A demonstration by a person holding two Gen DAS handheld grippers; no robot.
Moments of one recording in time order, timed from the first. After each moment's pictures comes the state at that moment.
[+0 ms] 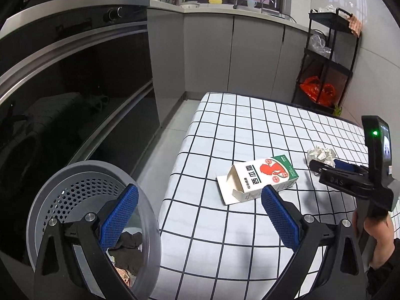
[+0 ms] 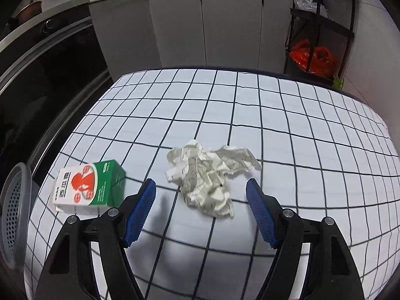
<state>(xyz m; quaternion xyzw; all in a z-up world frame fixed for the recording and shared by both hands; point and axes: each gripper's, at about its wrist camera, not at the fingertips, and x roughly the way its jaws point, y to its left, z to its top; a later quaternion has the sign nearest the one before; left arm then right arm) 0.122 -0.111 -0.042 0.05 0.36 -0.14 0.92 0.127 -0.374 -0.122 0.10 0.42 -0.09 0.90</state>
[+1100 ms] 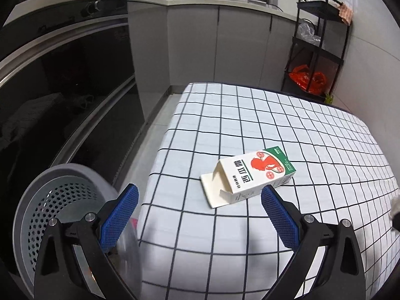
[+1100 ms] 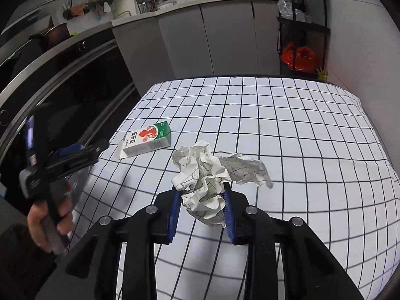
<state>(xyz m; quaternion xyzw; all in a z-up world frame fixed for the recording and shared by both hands) 0.142 -0.134 -0.068 0.07 0.38 -0.18 0.91 -0.069 -0.341 -0.050 0.15 0.38 -0.05 0.91</state>
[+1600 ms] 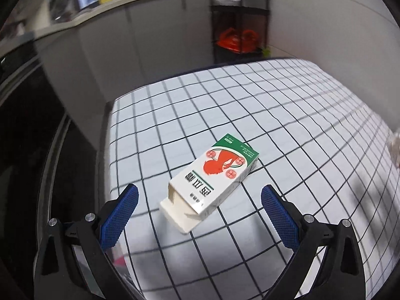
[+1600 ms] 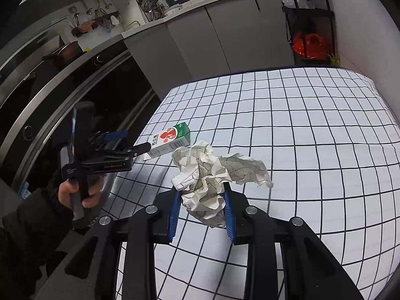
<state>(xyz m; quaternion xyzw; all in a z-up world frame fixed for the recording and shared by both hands) 0.166 -0.184 -0.070 0.23 0.37 -0.38 0.82 -0.076 -0.362 -0.044 0.21 0.37 0.01 0.91</state>
